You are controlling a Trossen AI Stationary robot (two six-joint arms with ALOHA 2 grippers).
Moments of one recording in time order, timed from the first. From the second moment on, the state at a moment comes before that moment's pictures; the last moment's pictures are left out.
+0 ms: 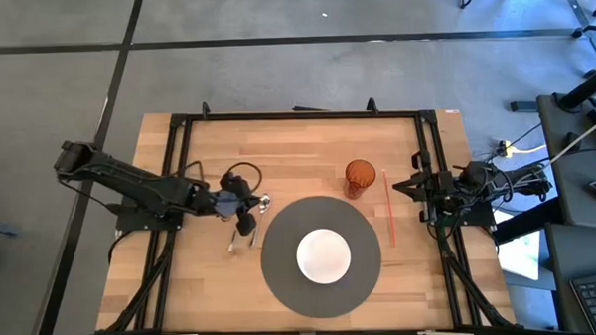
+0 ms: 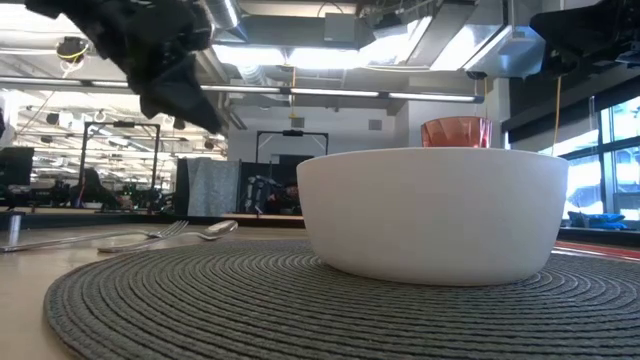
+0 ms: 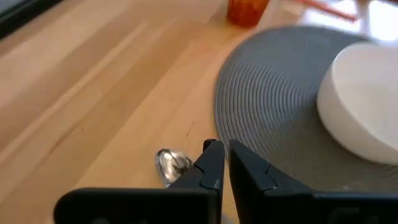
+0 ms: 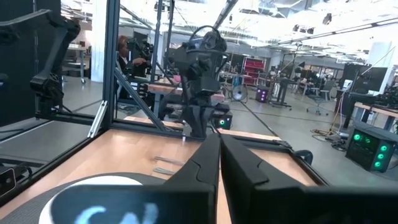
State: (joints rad) left arm -0.24 1.14 0.64 -0.27 -0.47 -0.59; right arm 0.21 0.01 0.17 -0.02 0.18 -0.17
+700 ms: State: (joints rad) left arm -0.25 1.44 0.78 -0.45 -0.26 -0.80; right arm 0.21 0.01 0.17 -0.02 0.18 -0.17
